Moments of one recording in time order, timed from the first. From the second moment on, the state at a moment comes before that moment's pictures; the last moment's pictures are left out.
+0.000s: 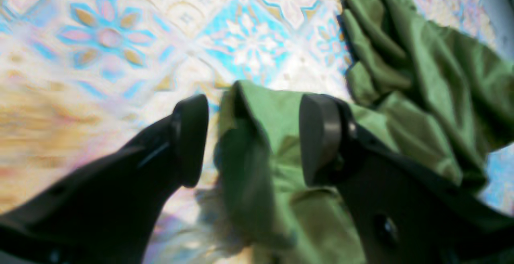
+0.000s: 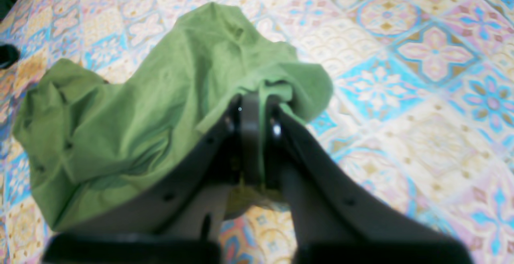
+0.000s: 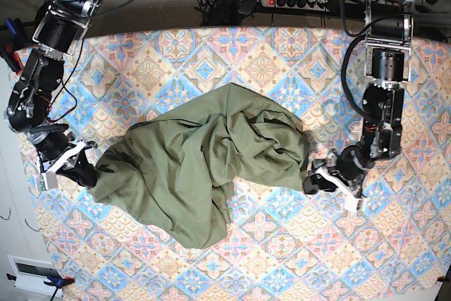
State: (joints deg) left arm -20.1 -22.4 7.2 67.1 -50.9 -15.2 41.6; right arm 10.1 20.2 26.0 84.8 40.9 40.9 -51.1
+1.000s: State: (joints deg) left arm -19.9 -19.3 4.8 58.9 -55.2 -14.9 42.3; right arm 10.3 20.1 25.8 84.7 41.1 40.9 -50.8
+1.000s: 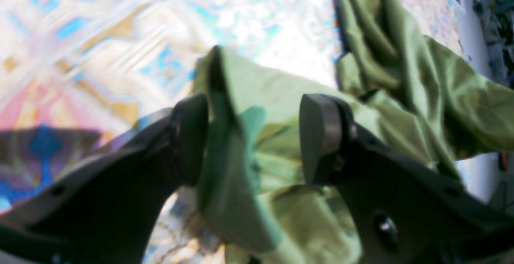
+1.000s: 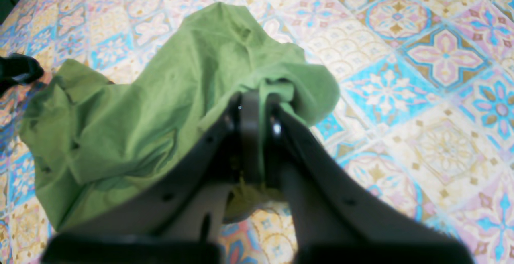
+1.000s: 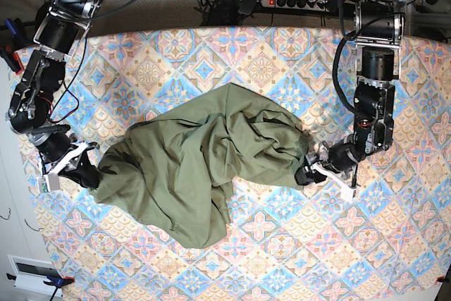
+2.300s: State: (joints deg) left arm -37.3 -27.5 -8.1 48.3 -51.2 -15.0 29.4; right arm 9.9 20.1 26.3 89.5 41.3 41.0 -51.0
